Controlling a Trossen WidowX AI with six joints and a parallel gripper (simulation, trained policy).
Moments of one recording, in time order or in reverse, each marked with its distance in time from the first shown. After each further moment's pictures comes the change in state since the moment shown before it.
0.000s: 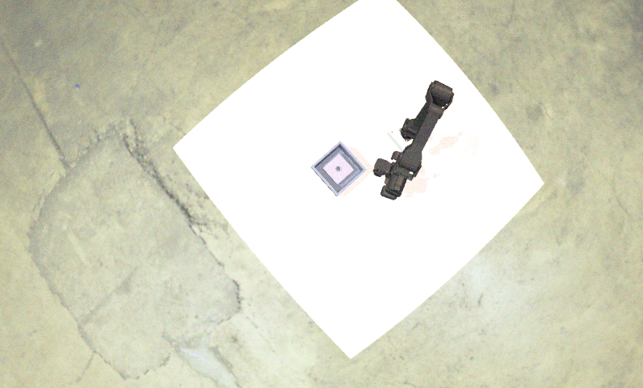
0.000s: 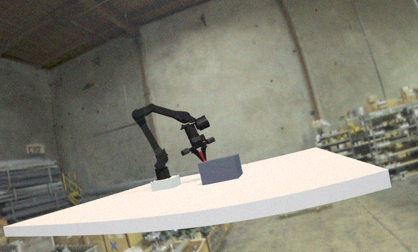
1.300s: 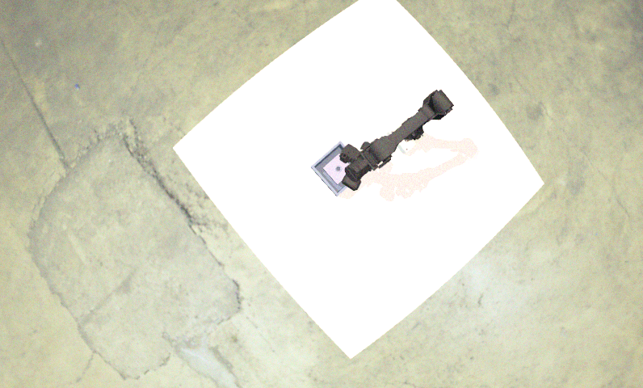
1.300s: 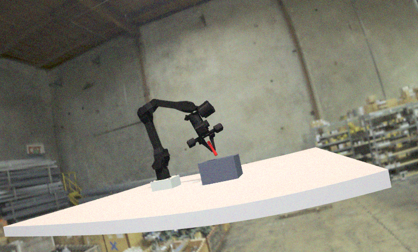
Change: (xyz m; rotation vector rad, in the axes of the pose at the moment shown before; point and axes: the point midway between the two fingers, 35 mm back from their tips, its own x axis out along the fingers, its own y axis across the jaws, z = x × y) arm -0.037 0.027 0.150 0.175 -0.224 0.067
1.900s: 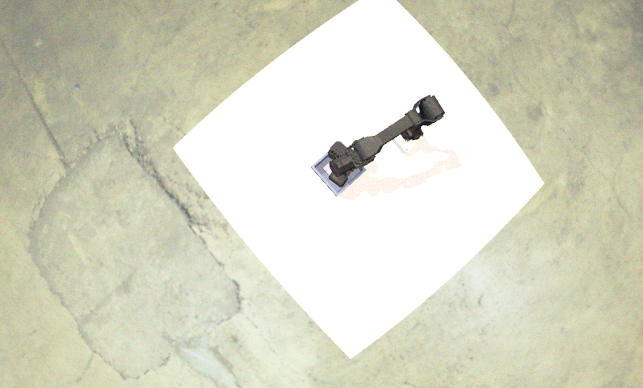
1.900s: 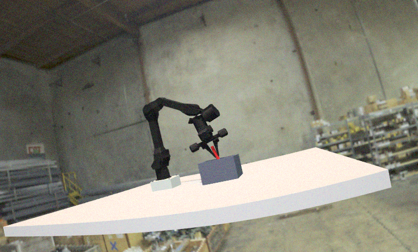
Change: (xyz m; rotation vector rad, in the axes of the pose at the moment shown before) arm 0.036 -0.001 0.035 0.074 0.015 -0.043
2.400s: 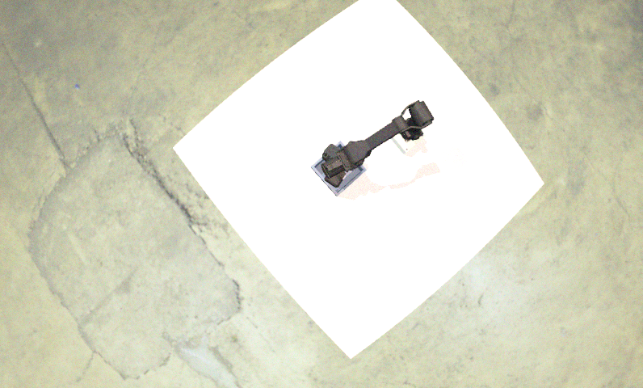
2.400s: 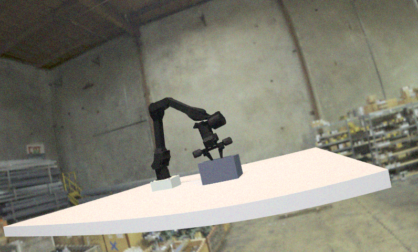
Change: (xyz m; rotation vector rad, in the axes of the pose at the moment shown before) arm 0.039 -0.005 0.006 -0.033 0.044 -0.091
